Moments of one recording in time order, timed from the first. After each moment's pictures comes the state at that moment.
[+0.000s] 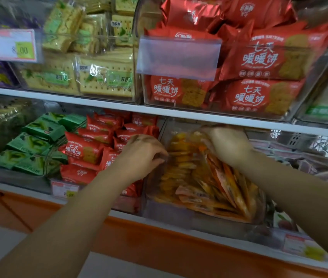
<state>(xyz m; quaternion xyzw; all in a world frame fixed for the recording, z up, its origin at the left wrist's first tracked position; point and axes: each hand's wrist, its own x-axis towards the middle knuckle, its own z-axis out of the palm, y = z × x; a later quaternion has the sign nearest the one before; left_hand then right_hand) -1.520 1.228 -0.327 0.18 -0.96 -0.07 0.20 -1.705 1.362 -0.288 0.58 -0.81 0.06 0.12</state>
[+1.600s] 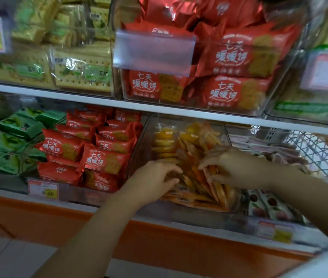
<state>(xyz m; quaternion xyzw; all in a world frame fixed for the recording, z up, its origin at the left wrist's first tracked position) -1.541 1.301 -0.351 0.17 -0.95 -0.24 0.13 -1.721 1.436 -0.296 0.68 -0.73 0.00 -0.05</state>
